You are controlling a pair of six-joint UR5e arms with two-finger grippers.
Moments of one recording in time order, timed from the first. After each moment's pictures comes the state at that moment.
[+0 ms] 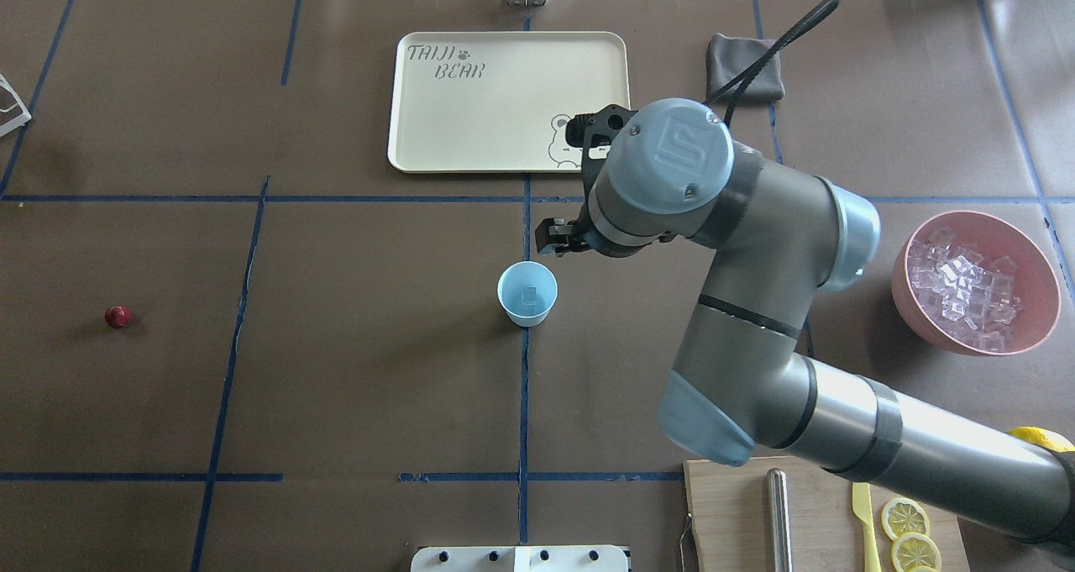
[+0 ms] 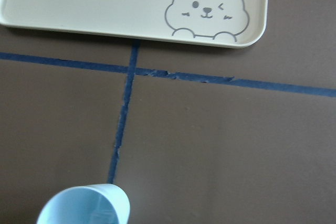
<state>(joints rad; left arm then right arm) -1.56 -1.45 -1.70 -1.55 -2.36 0.10 0.59 -0.95 1.85 -1.64 1.82 1.04</state>
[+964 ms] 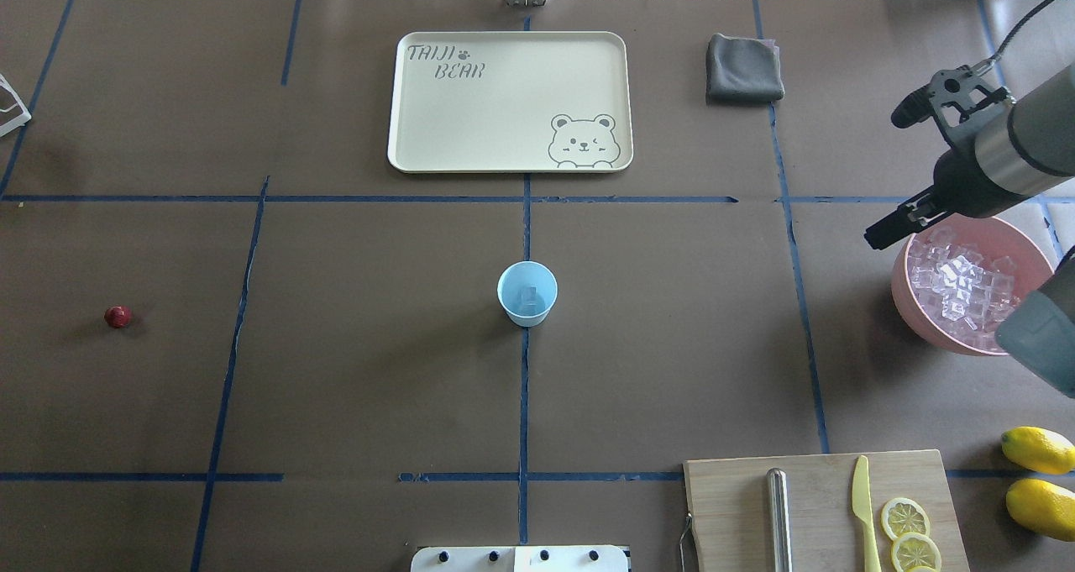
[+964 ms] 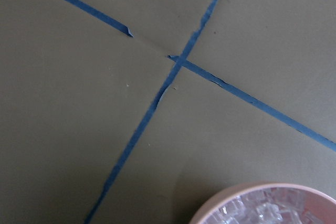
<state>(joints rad) -1.56 -1.45 -1.70 -1.55 -2.37 0.10 1.01 -1.53 2.03 -1.53 2.15 0.24</state>
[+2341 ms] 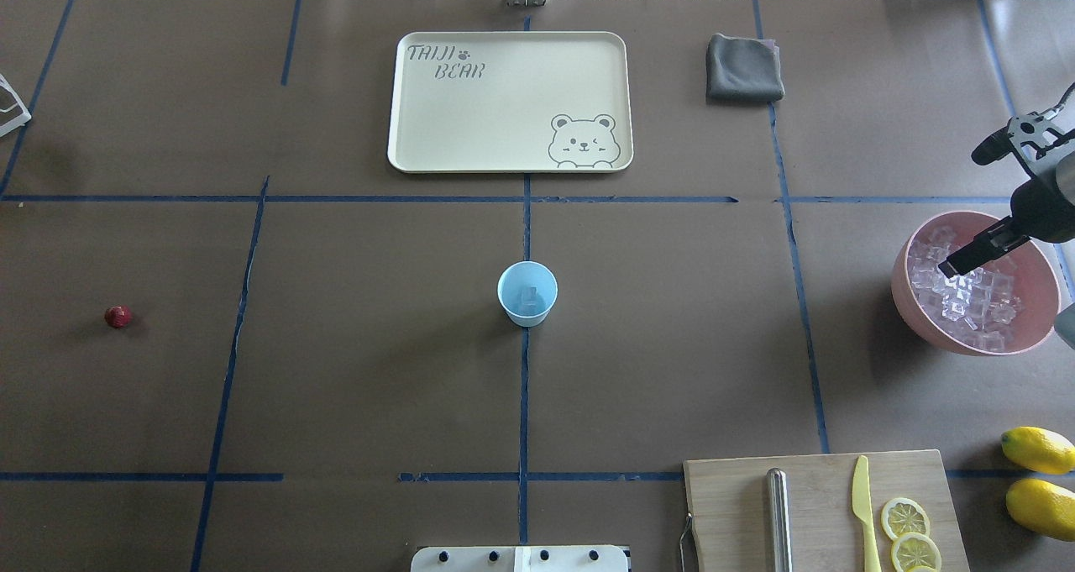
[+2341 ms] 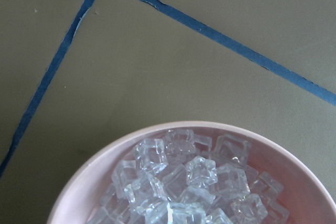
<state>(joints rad) -1.55 -1.45 -1.70 -1.55 -2.37 0.10 1.07 -1.60 1.80 -1.34 2.26 0.16</state>
